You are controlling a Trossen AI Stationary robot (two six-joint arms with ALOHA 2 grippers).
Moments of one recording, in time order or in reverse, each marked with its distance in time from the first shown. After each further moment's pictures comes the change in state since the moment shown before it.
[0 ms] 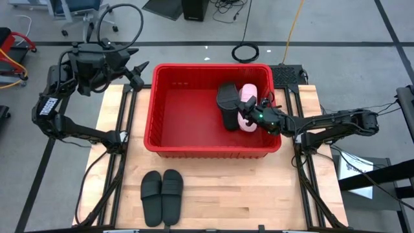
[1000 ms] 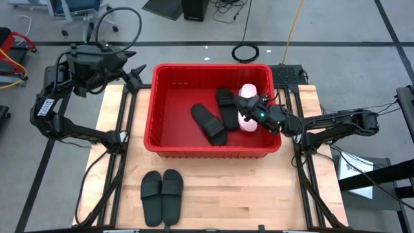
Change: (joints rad) left arm 0.000 -0.020 0.000 -0.063 0.021 -0.024; right arm 0.001 -0.001 0.000 0.209 -0.058 -0.175
